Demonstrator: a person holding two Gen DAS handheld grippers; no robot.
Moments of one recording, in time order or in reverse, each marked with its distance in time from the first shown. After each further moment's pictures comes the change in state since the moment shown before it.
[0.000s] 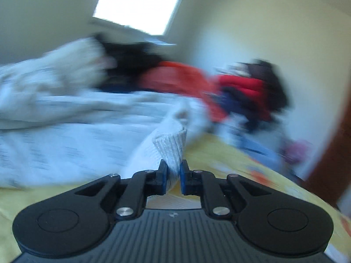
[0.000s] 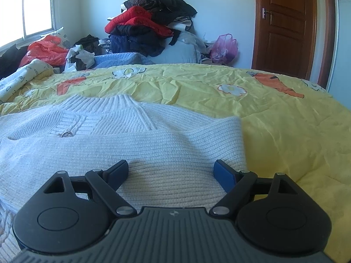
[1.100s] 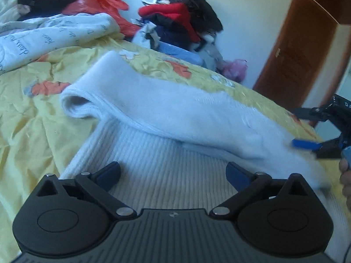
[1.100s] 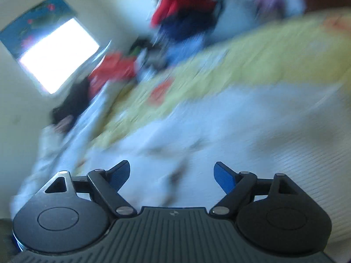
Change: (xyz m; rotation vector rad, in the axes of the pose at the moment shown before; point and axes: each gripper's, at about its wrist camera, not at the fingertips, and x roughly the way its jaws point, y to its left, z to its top) left arm -0.029 -0.069 -0.161 0.158 0.336 -0.266; right arm -0.009 0.057 0.046 0.356 0.227 0.567
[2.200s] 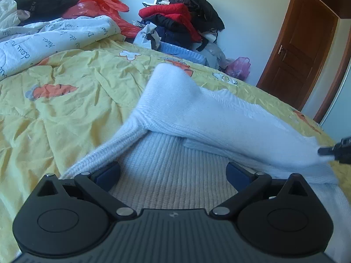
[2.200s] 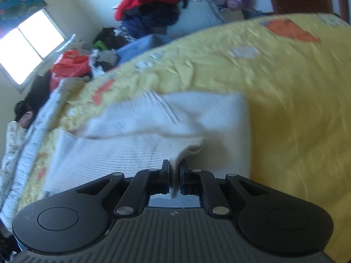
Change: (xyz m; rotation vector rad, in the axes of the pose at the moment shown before) left arm -0.001 -0.005 -0.001 0.035 0.001 0.023; right arm -0.074 -0.095 0.015 -0.027 -0.010 -0.269
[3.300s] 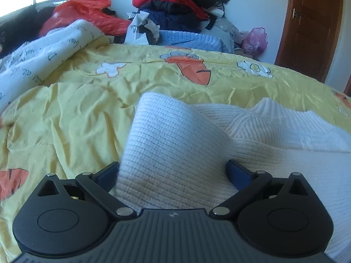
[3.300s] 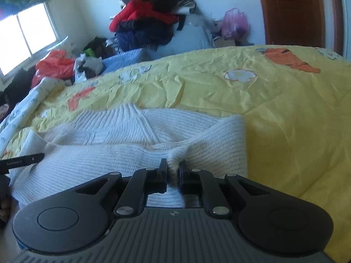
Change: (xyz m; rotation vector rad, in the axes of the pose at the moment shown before) left arm 0.152 -0.022 0.093 0.182 0.101 0.168; right arm 0.041 0.010 0.003 -0.116 -0.161 -0.132
